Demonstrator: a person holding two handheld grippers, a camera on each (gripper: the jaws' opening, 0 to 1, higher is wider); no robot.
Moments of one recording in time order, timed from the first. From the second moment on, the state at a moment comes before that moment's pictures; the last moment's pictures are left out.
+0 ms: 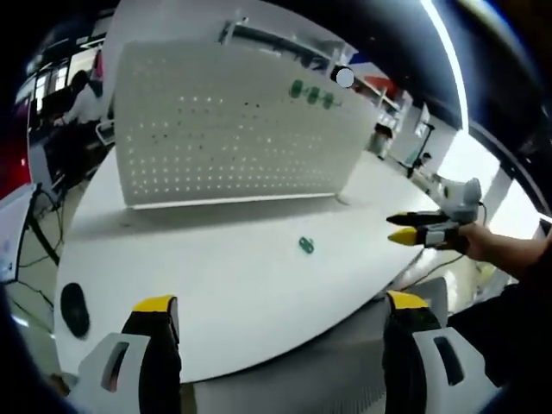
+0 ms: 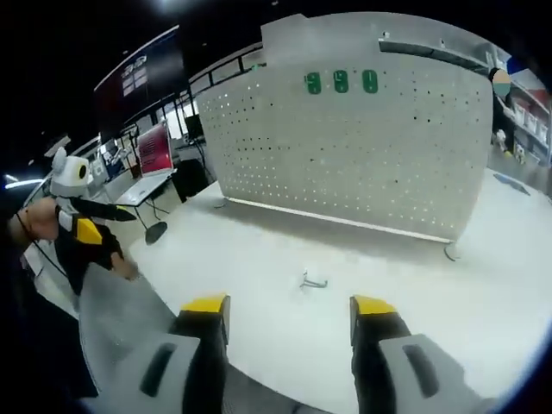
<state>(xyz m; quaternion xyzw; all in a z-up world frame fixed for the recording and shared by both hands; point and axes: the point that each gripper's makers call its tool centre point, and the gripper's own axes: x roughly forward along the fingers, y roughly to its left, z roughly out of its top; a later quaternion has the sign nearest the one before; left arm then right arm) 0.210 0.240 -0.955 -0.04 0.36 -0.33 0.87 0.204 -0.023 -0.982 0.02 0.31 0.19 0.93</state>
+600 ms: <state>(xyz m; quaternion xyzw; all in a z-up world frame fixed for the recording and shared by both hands) 0.207 0.205 -1.004 -0.03 0.41 -0.34 0.85 0.164 -0.031 -1.005 0.04 0.34 0.17 0.92</state>
